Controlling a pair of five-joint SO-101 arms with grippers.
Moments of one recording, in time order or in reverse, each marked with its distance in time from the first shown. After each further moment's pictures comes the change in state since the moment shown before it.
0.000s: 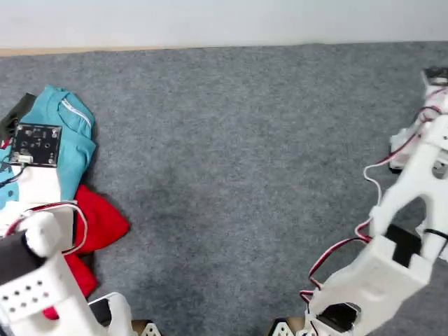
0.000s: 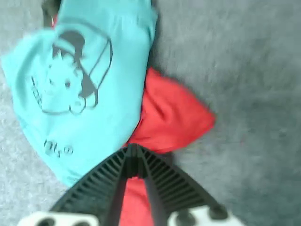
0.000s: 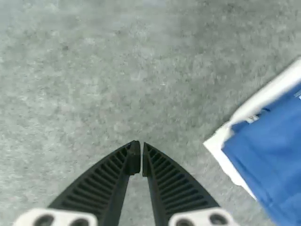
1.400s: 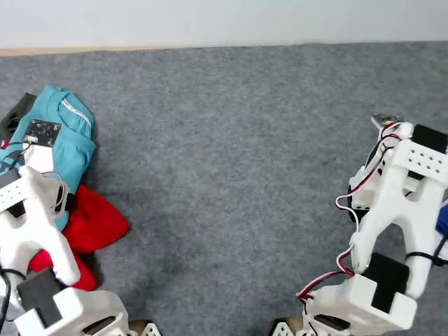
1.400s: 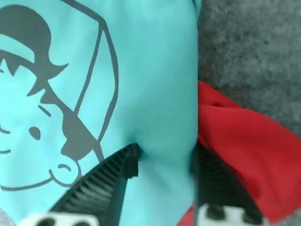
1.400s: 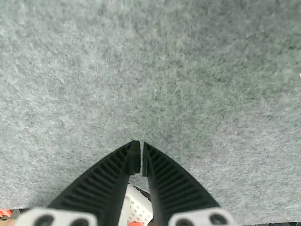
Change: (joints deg) left arm -6.6 48.0 2.8 -38.2 -11.9; right arm -4.9 -17.1 35.8 0.2 -2.5
